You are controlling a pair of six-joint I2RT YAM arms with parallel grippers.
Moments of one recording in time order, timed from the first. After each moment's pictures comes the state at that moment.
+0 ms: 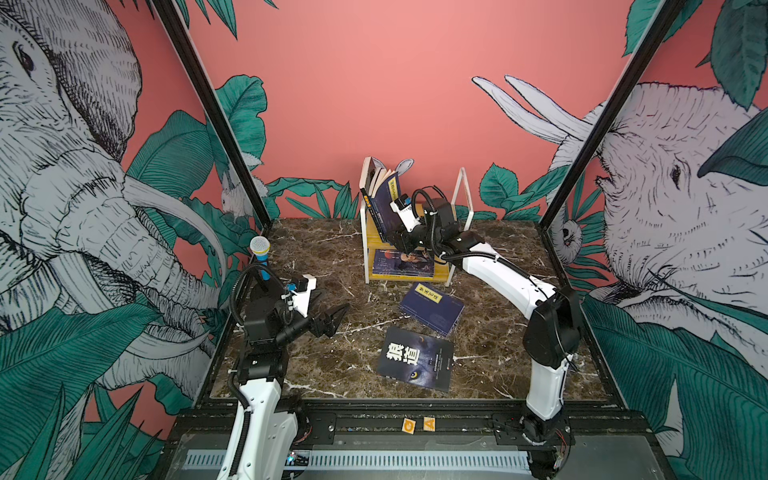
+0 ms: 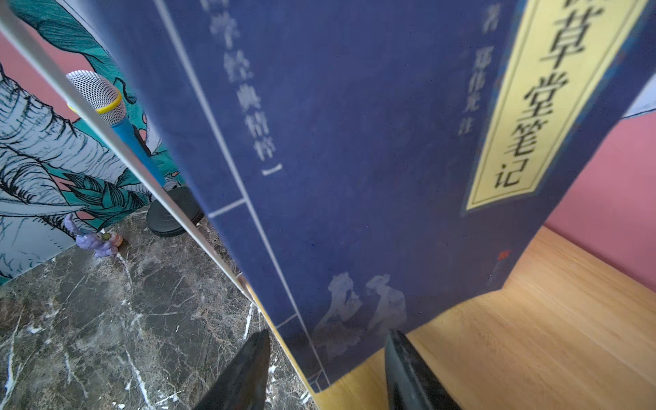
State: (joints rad) left arm 0.09 0.64 0.44 -0.08 0.88 -0.04; right arm 0.62 1.92 1.77 -0.28 -0.27 -0.07
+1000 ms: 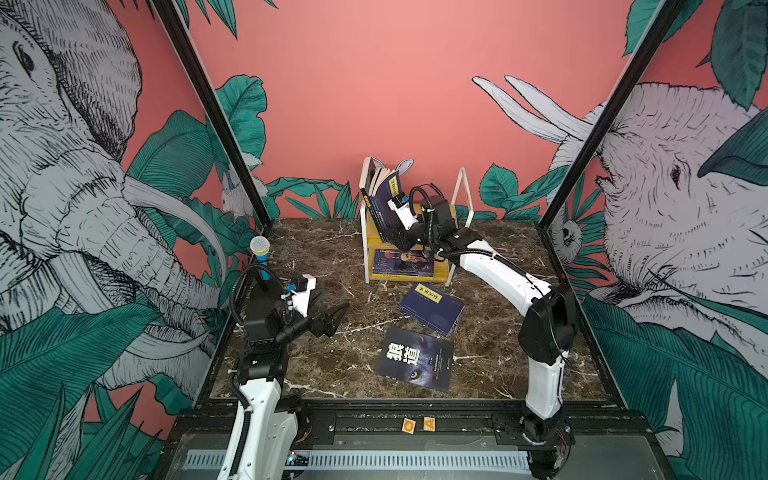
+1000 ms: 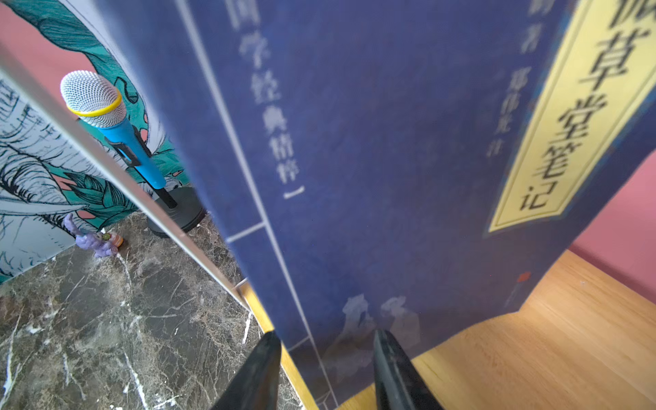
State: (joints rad) left arm 0.10 0.64 0.44 -0.08 0.88 -0.04; right arm 0.62 1.95 1.81 -0.30 -0.28 -0.08
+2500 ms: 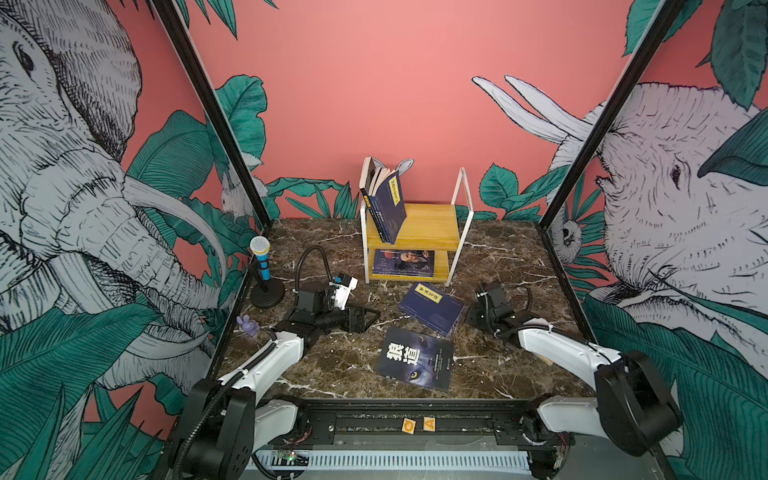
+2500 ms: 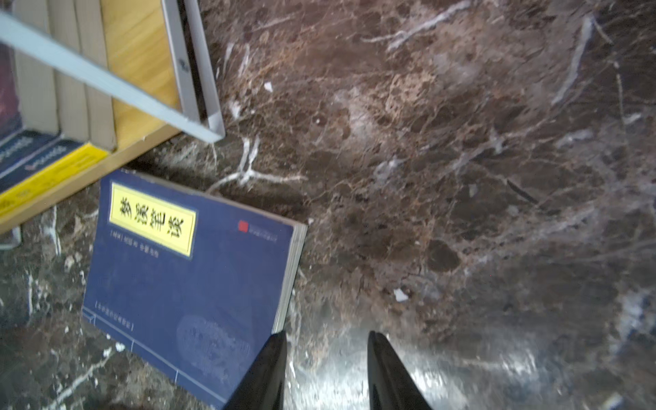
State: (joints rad) left arm -0.27 1.16 0.51 0.00 0.73 -0.24; right arm 0.43 1.33 0.64 -0.26 0.12 0.81
